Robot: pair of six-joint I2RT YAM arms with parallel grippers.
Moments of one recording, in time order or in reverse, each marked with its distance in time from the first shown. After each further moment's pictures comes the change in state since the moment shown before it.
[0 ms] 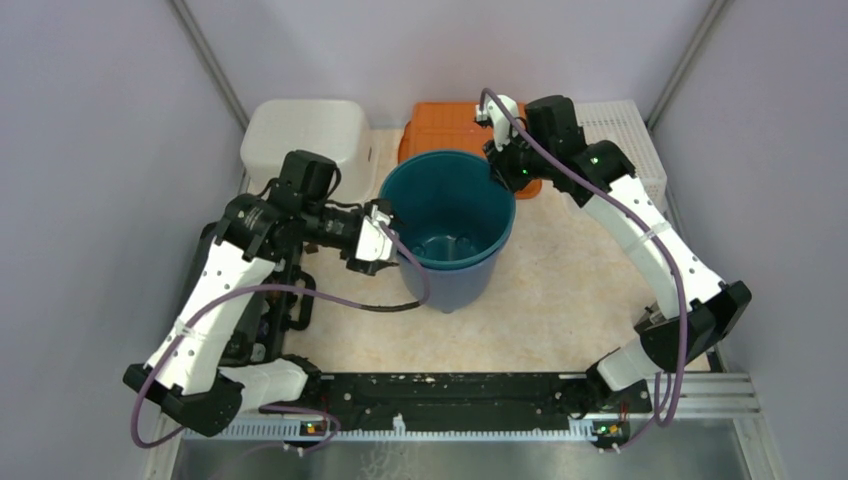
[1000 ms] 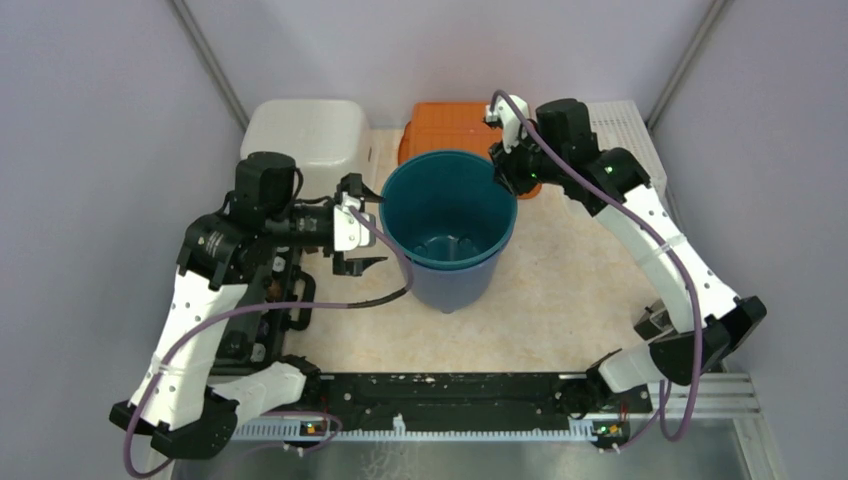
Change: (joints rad) left arm 0.072 -0.109 0.025 0.123 -0.059 -0.249; right arm 0.000 -0.077 -0.038 0.011 0.000 0.021
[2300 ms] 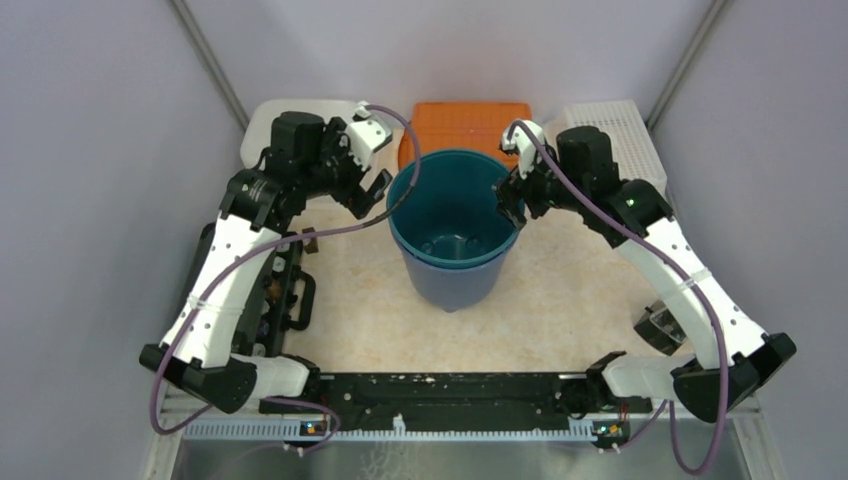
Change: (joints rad) left arm 0.038 0.213 0.059 0.161 -0.542 -0.508; right arm -0.016 -0.185 -0.217 0.059 -0.056 -0.035
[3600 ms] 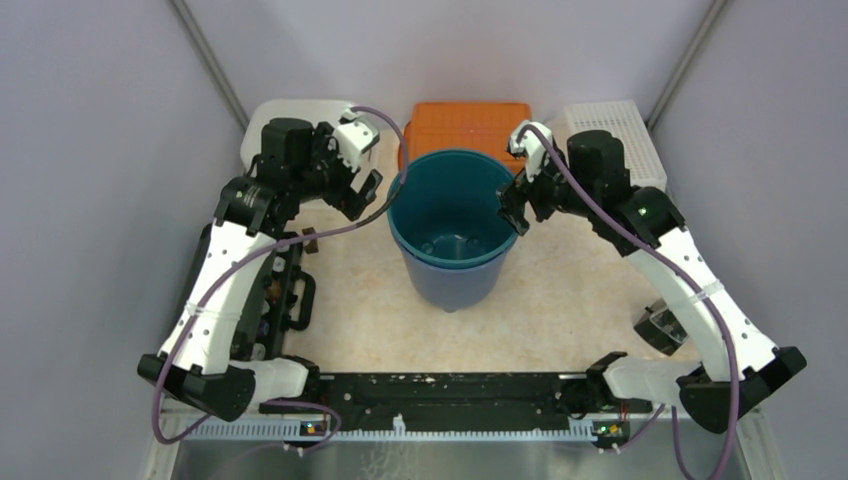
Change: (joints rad) left arm 0.057 -0.024 -0.057 0.036 0.015 -0.029; right arm 0.000 -0.052 -0.012 0.001 -0.006 0.006
